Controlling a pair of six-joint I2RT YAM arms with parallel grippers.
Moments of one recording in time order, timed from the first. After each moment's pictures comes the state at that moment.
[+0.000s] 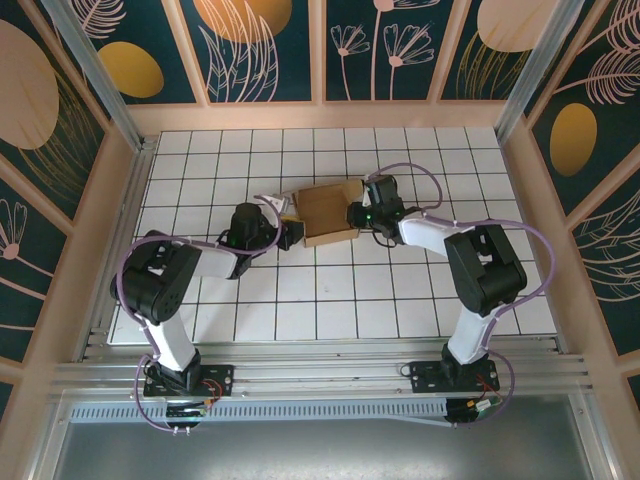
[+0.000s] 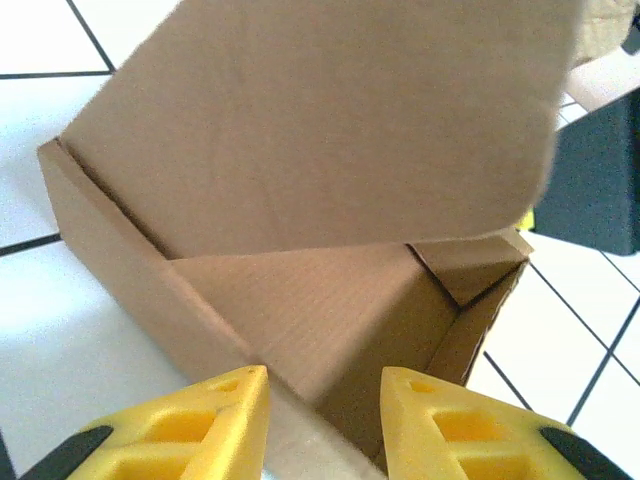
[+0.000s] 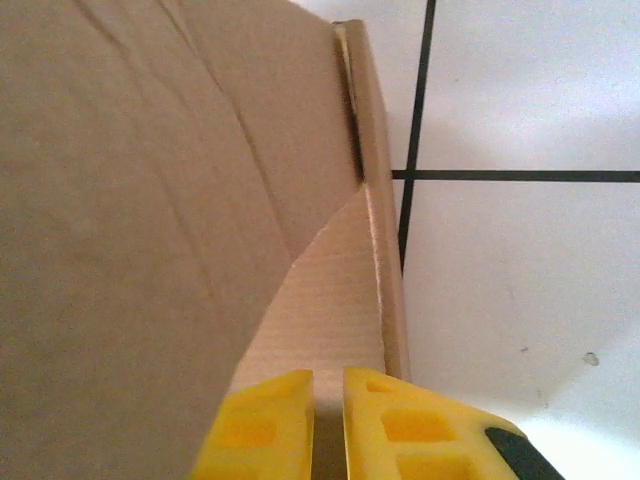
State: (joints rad) left arm -0.45 1.77 0.68 0.67 0.39 -0.31; right arm 0.47 1.79 1.02 0.01 -0.12 0.43
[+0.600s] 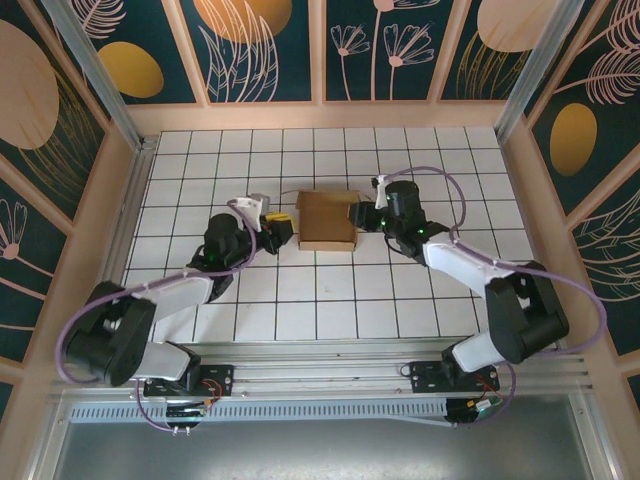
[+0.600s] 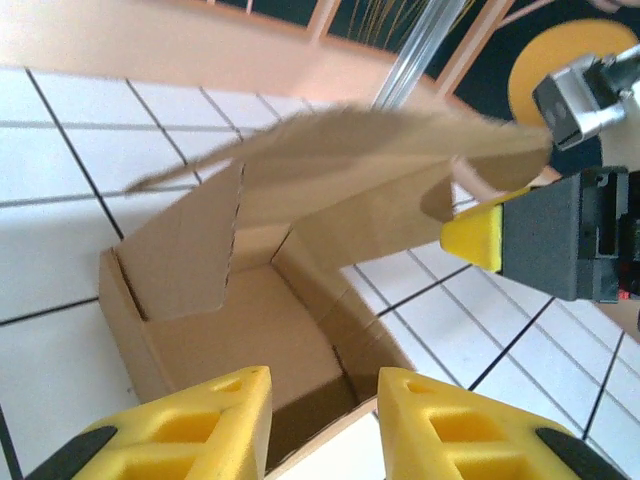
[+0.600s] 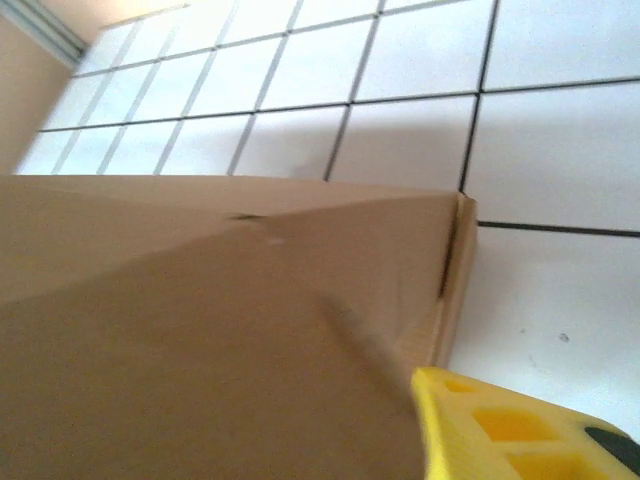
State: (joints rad) left arm -0.46 1.34 0.50 0.67 0.36 -0.41; right arm 0.48 1.43 0.83 0.07 -0.17 0.40
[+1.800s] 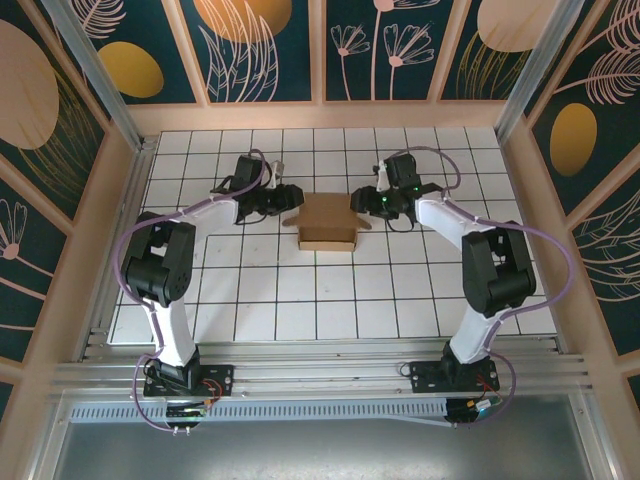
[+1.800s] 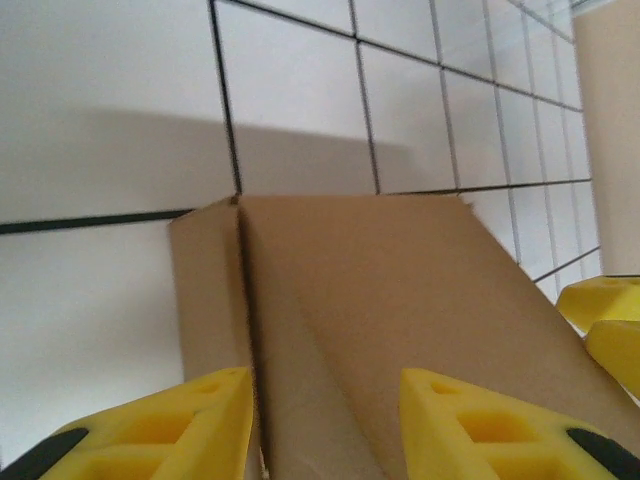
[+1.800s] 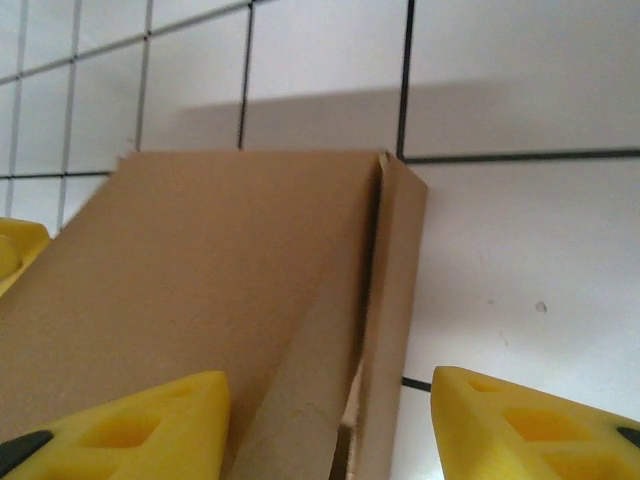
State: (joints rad) left arm -0.35 1.92 1.24 -0.11 0.51 -0.61; right arm 0.36 1.77 1.19 -0.32 -0.32 0.44
